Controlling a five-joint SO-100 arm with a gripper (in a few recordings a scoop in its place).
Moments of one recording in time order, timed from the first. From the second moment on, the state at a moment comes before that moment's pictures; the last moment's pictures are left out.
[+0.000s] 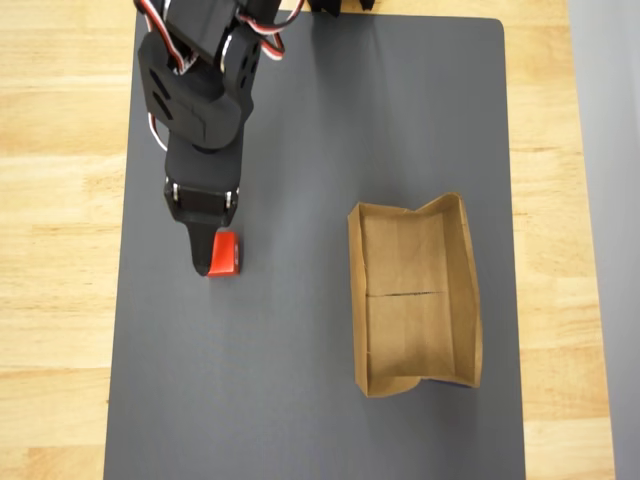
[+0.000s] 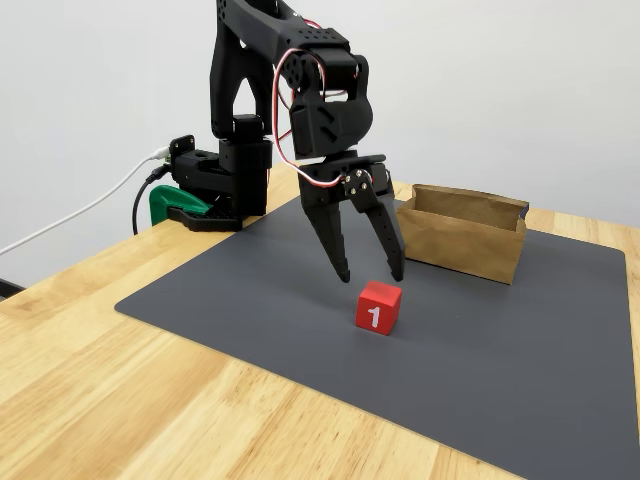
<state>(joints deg) 36.5 86.0 97.9 52.4 -31.4</state>
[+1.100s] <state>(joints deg) 36.1 70.8 81.7 61.9 -33.1</state>
